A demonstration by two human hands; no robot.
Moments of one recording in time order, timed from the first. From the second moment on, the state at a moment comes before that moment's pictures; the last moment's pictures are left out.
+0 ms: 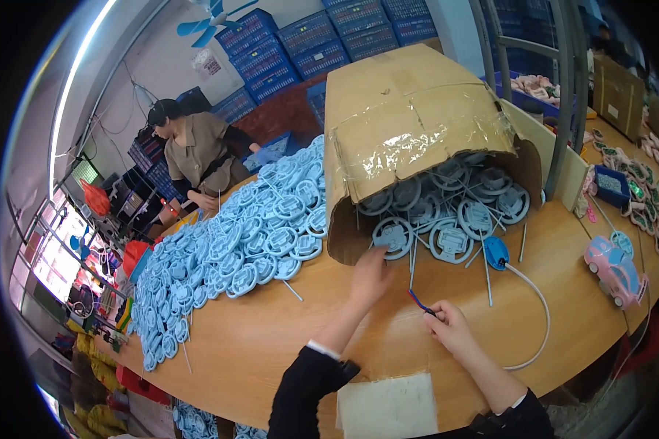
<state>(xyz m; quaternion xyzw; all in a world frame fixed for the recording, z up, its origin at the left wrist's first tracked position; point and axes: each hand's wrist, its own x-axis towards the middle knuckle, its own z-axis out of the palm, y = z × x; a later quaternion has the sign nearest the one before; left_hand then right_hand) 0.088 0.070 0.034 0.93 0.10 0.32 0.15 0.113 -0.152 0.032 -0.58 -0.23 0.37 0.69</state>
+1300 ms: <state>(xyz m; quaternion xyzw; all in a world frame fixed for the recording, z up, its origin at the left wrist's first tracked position) 0.000 0.018 0.014 0.49 0.24 0.15 0.82 0.092 -0.153 0.027 -0.61 -0.24 0.47 0.60</state>
